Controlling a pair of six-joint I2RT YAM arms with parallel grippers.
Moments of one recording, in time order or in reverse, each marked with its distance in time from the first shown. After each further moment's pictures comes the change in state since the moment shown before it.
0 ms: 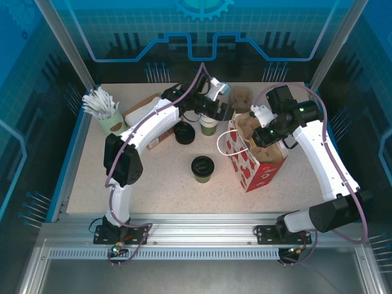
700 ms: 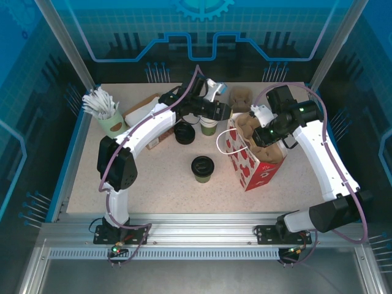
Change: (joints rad) left arm -0.004 -0.089 -0.146 0.128 -0.068 -0.113; right arm 0.000 0.000 0.000 0.003 0.000 0.000
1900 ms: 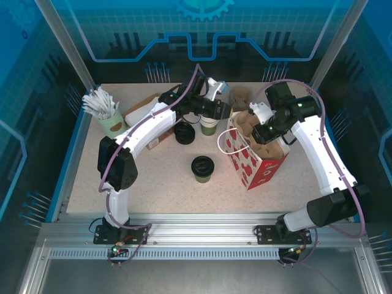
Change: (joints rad) left arm -0.005 0.002 0.029 -0.019 0.018 -0.019; right arm -0.005 0.047 0.051 -0.017 0.014 -0.031
